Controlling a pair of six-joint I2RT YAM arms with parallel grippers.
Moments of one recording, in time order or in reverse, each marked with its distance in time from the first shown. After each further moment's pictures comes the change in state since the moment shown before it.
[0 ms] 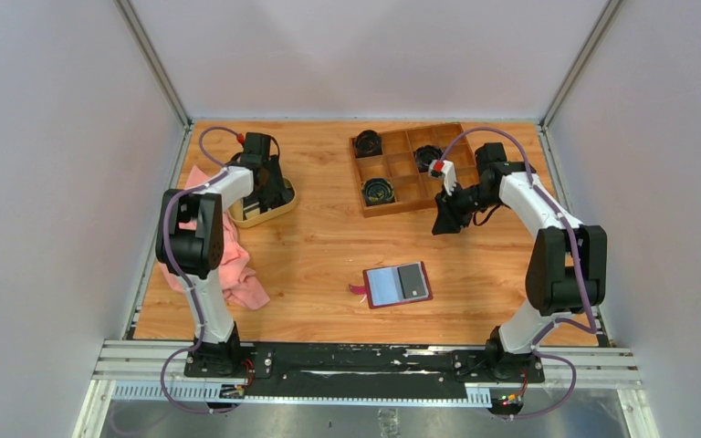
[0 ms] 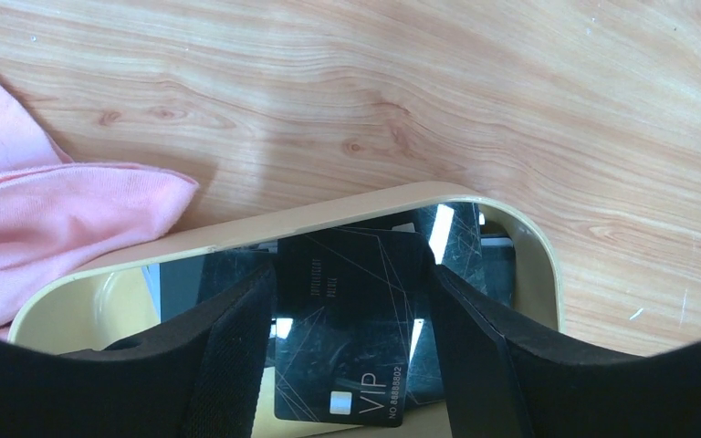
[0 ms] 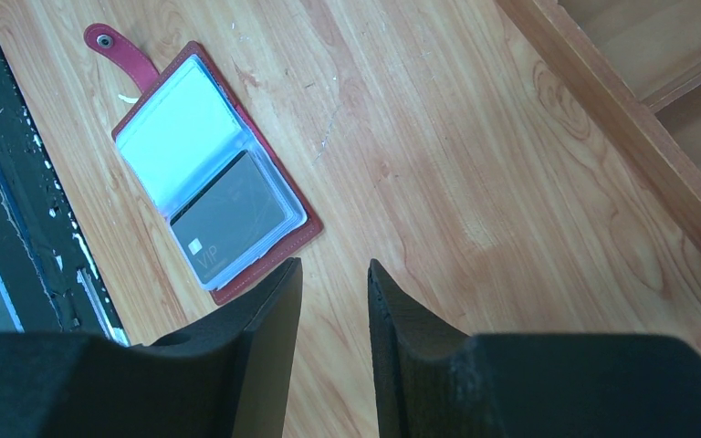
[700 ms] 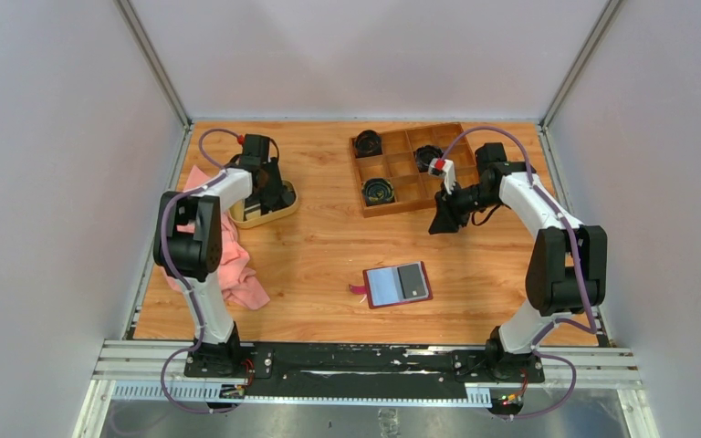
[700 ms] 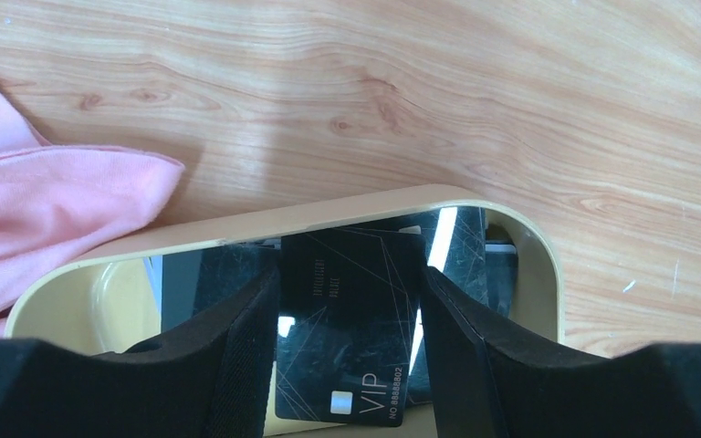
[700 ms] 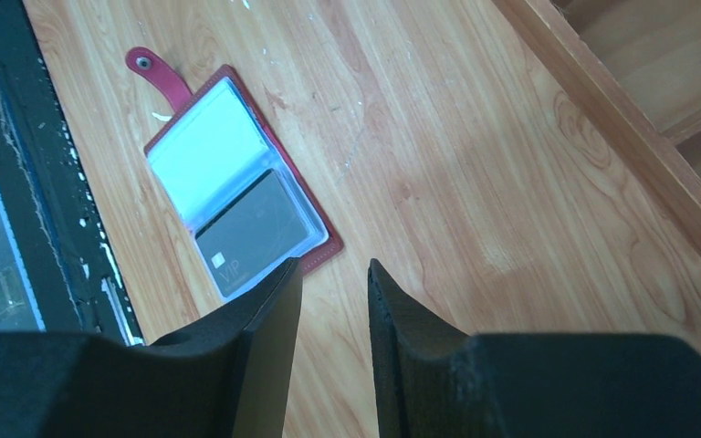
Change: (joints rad) left arm 0.000 -0.029 -0.027 0.006 0.037 0.009; right arm 0.000 -0.002 0.000 0.000 -0.050 0.001
